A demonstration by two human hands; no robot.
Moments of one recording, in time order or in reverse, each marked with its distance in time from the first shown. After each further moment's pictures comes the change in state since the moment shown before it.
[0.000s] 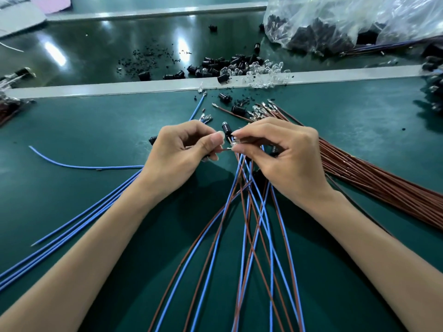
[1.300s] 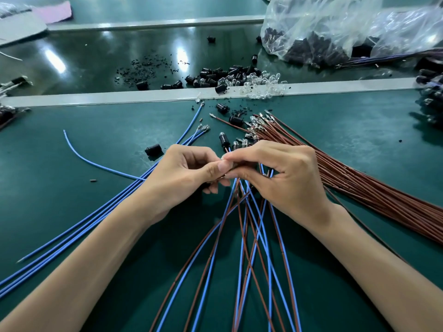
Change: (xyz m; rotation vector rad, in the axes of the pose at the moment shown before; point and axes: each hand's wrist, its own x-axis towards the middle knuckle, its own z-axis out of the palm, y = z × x) left_hand -0.007 0.004 0.001 -0.145 -0.204 -0.174; right_hand -0.004 0.000 -0.003 -0.002 -0.072 -0.163
